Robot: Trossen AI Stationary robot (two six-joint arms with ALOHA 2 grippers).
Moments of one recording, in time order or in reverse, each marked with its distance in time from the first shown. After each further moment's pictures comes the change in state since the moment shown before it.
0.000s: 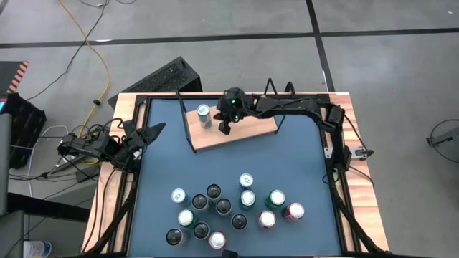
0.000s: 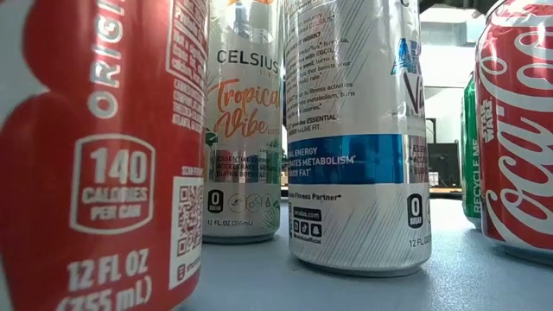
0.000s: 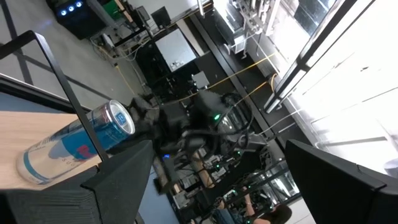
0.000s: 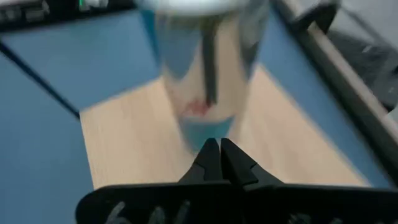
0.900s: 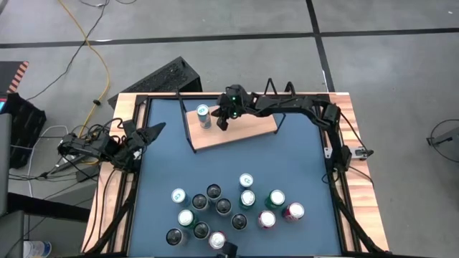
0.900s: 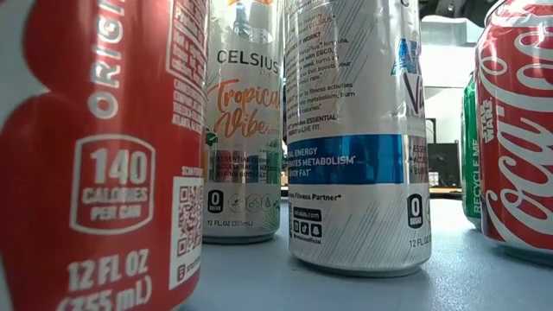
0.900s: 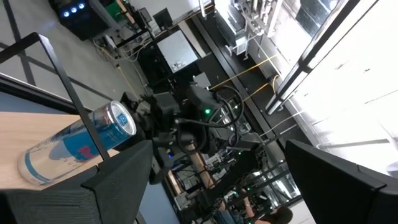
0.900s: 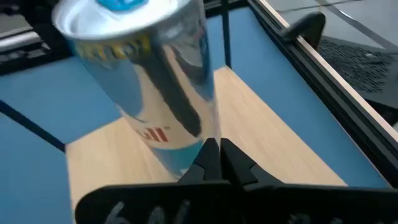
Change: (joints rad) left arm 0.000 0.000 0.000 -0.001 -0.010 -0.001; right arm -0.046 0.060 0.000 0.140 -0.059 0.078
